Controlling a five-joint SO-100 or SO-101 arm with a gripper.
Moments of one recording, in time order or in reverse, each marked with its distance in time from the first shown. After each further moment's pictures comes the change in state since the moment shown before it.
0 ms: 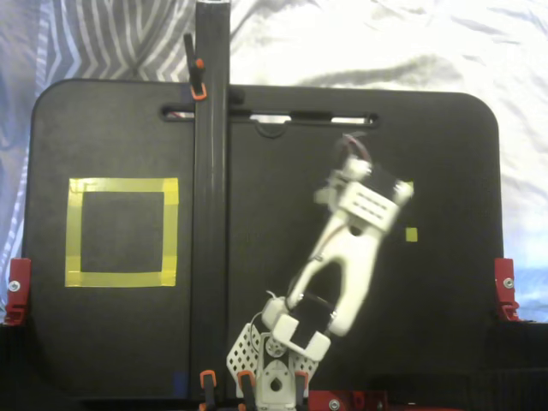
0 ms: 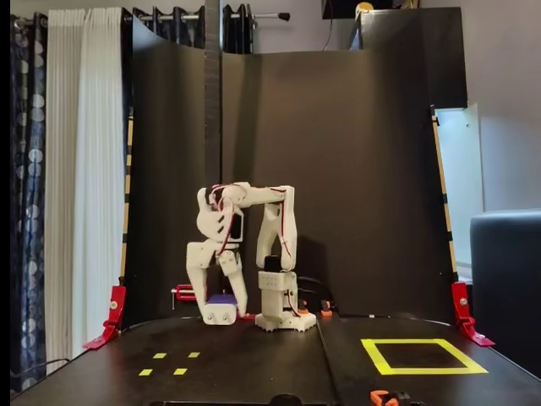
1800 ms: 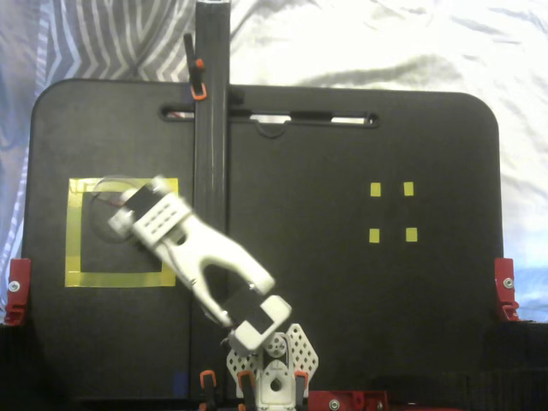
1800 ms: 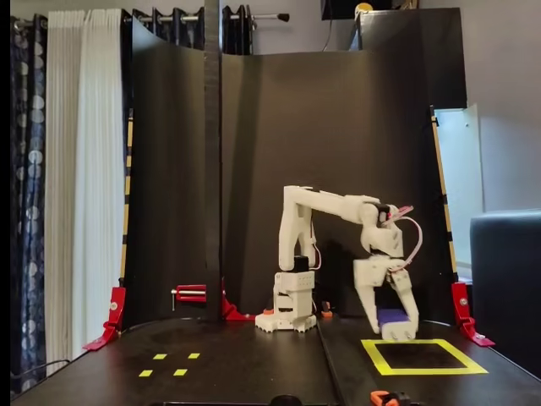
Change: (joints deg) arm -72.0 -12.0 -0.8 -10.6 69.7
